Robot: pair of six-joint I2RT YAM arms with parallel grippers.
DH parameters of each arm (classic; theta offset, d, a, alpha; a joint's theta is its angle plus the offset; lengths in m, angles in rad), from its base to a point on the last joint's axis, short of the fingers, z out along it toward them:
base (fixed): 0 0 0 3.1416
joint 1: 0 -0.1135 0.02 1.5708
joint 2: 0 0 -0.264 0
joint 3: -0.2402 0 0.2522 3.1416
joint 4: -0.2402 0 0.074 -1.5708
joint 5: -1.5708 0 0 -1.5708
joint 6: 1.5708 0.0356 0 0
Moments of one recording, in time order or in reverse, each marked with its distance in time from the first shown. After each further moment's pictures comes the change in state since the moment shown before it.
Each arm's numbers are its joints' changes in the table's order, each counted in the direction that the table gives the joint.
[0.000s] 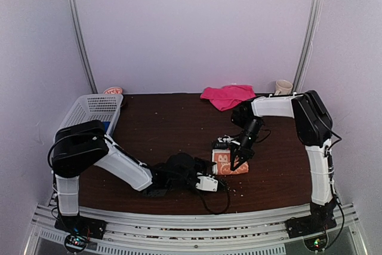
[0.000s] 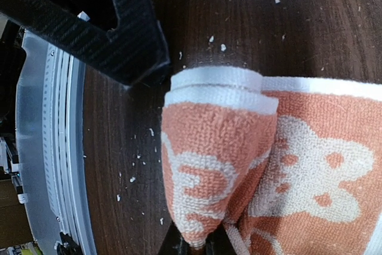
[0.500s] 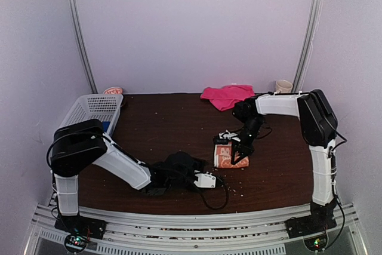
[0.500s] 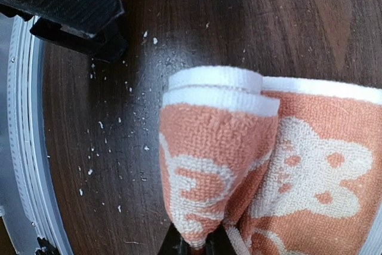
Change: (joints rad) left arm -0.014 -0.011 0.009 -0.030 0.074 -0.039; right arm 0.012 -0.061 0.035 0.153 -0.114 0.092
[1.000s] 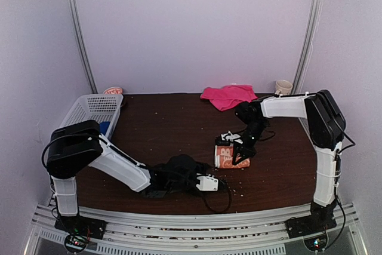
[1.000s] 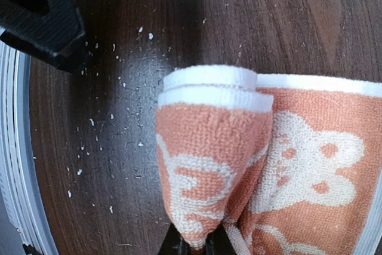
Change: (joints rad) left arm 0.041 -0.030 -0.013 -0.062 -0.025 -0.083; right arm -0.001 -0.090 0.130 0.134 -0.031 0.014
